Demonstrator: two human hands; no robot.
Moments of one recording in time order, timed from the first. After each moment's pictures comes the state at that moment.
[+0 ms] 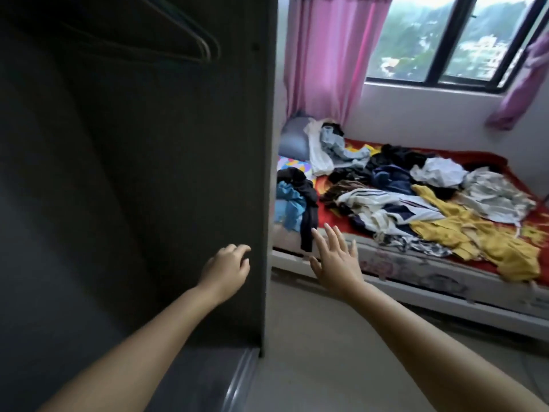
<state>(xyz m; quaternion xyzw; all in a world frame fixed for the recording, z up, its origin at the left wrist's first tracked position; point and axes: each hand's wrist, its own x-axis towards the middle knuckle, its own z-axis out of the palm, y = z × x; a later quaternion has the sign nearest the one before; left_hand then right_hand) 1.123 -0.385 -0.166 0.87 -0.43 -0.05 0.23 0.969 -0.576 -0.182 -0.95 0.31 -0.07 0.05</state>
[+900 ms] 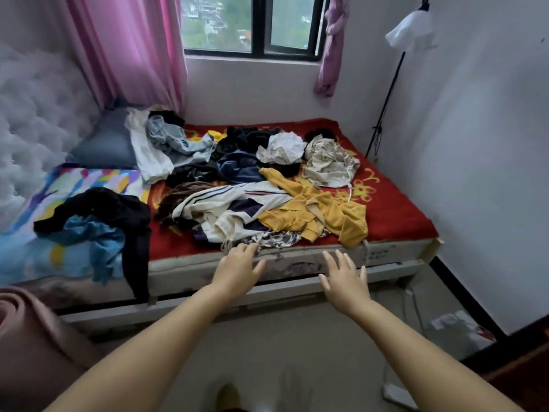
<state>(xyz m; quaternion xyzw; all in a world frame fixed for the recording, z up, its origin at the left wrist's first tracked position) 0.869 -0.896 -0.231 0.74 -0.64 -0.14 0.17 0.631 -0.946 -0.246 -0.79 0.60 0.01 0.13</state>
